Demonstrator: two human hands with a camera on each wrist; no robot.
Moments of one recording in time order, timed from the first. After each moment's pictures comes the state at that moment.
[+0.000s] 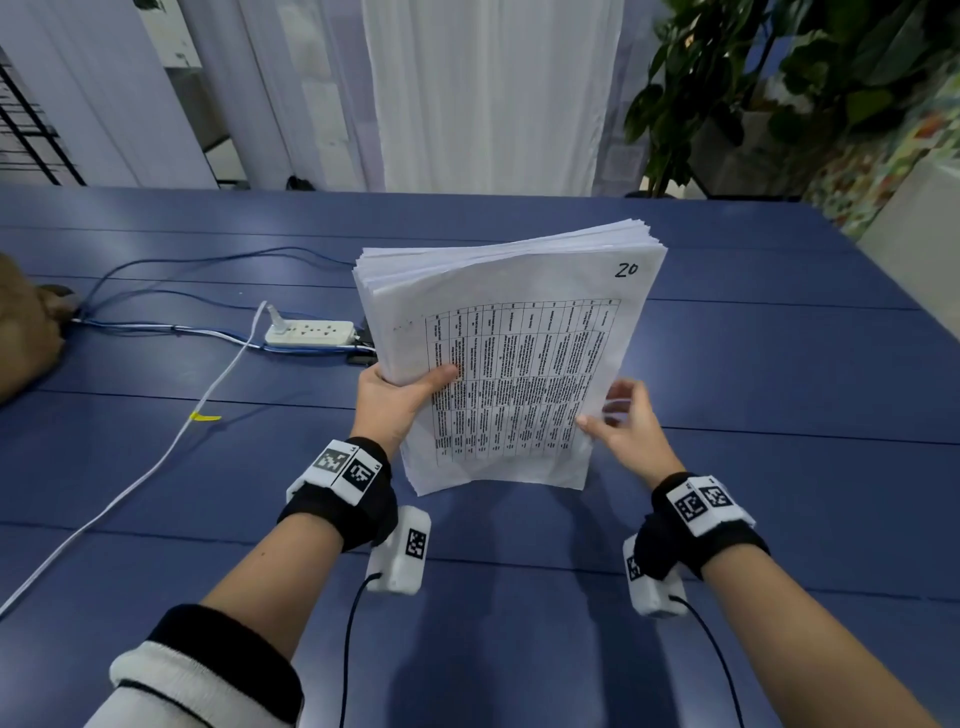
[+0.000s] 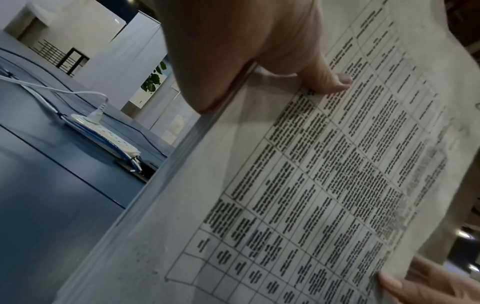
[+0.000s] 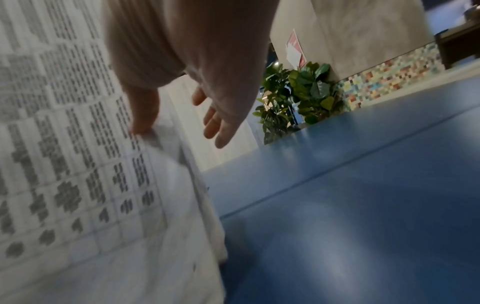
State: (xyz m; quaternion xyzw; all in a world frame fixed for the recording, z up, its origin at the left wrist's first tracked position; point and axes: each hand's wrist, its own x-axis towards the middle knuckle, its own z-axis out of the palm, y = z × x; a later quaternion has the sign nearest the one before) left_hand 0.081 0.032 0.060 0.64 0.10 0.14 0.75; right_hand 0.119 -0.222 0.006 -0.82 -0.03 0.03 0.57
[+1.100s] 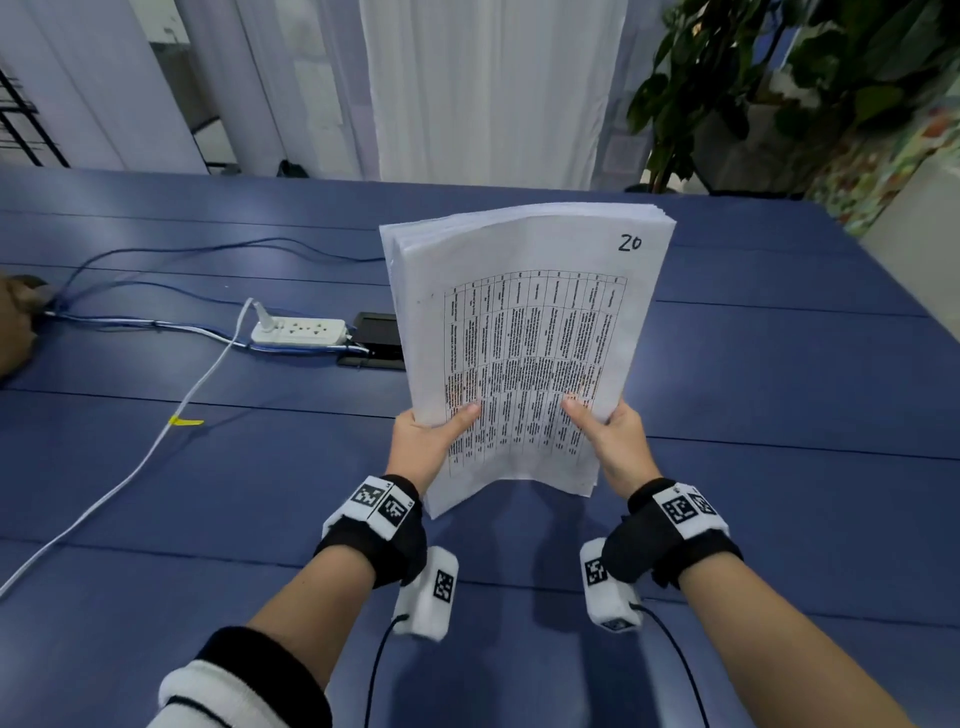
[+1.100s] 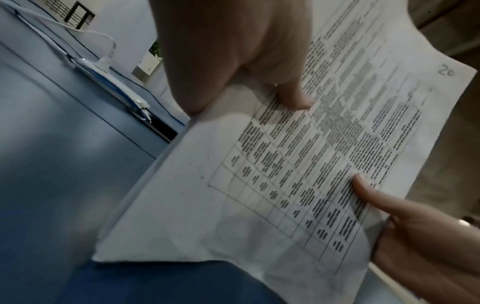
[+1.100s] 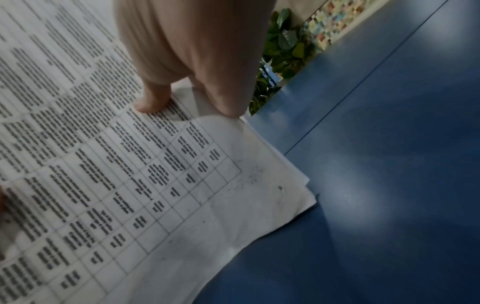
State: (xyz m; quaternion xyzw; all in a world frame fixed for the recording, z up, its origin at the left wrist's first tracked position) left_hand 0.091 0.007 0.012 0.66 0.14 0.09 0.73; right_hand 0.136 -0.192 -0.005 -0.68 0.02 0.04 0.74
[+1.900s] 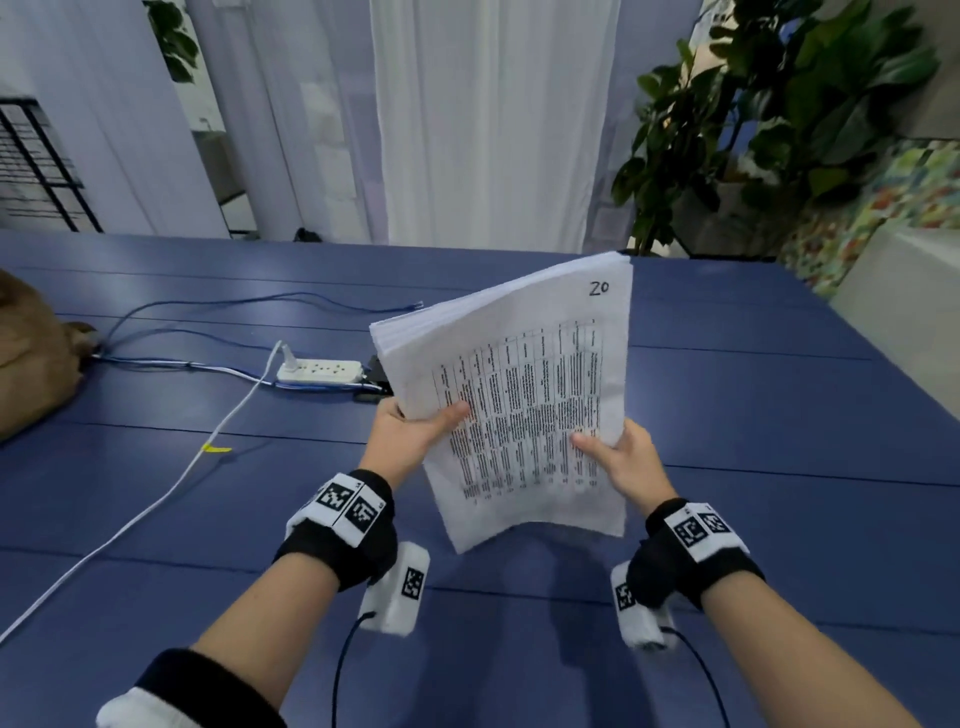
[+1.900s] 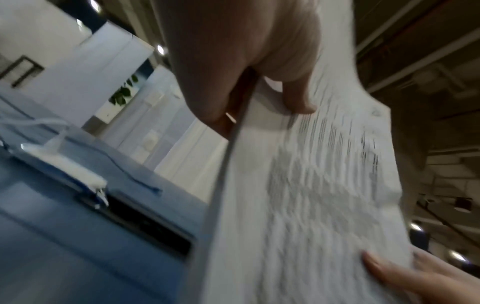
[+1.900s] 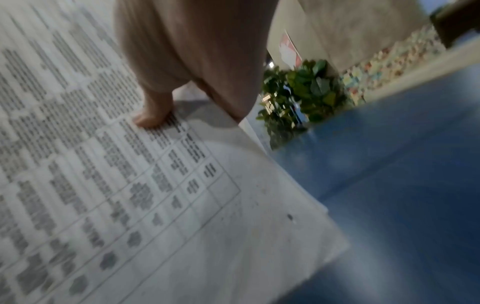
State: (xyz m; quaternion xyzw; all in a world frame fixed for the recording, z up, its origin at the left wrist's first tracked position) left_hand 0.057 0.028 0.080 0.68 0.01 0.12 0.72; right_hand 0.097 -0.213 0.039 -0.75 -0.07 0.01 0.66
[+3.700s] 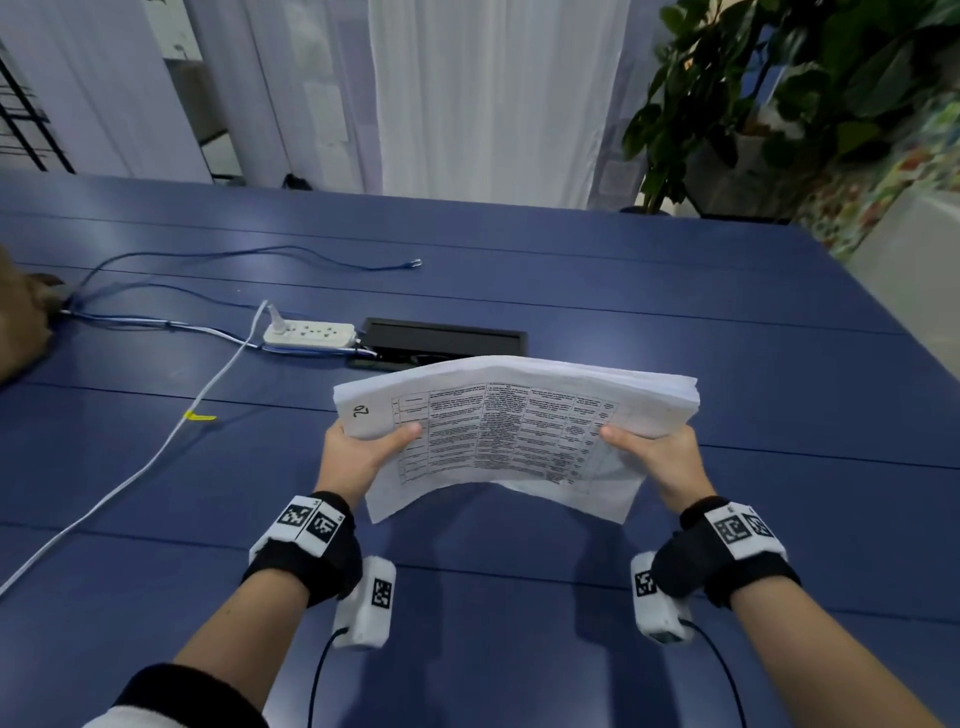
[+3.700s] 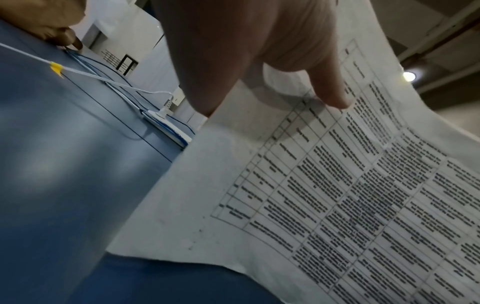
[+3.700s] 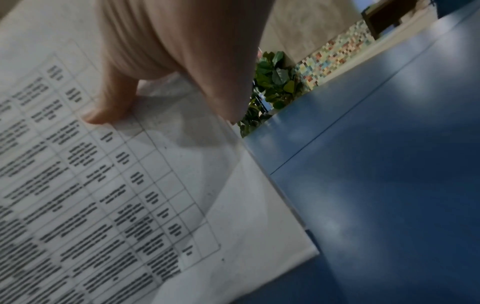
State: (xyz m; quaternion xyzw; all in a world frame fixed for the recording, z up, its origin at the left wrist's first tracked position) left_hand 0.058 0.076 0.002 0.67 0.13 0.14 0.72; right_hand 0.116 -0.240 -0.001 -0.68 -0.03 -0.02 0.73
